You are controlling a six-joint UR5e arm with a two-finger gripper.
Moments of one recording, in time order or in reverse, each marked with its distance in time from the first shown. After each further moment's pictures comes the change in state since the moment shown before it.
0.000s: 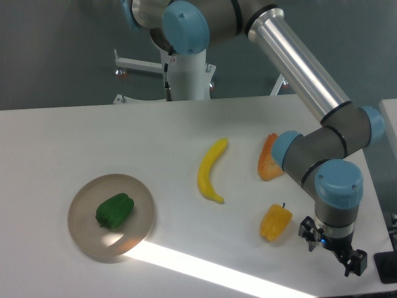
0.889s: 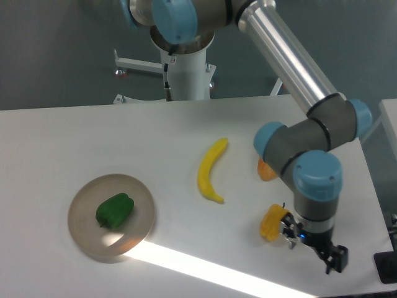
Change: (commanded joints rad) arm -0.092 0.211 -0.245 -0.014 -0.084 -0.247
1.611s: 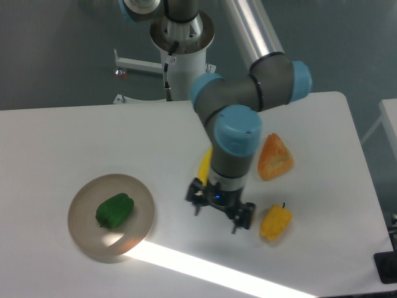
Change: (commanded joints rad) arm -0.185 0.207 -0.284 0.003 -0.183 -0.499
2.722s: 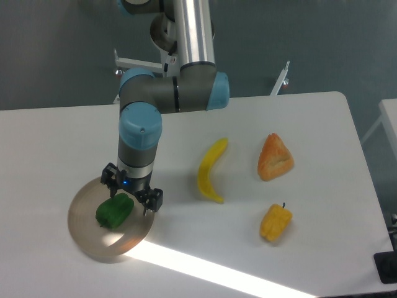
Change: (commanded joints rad) arm -0.154 0.081 -0.307 0.140 -0.002 0.029
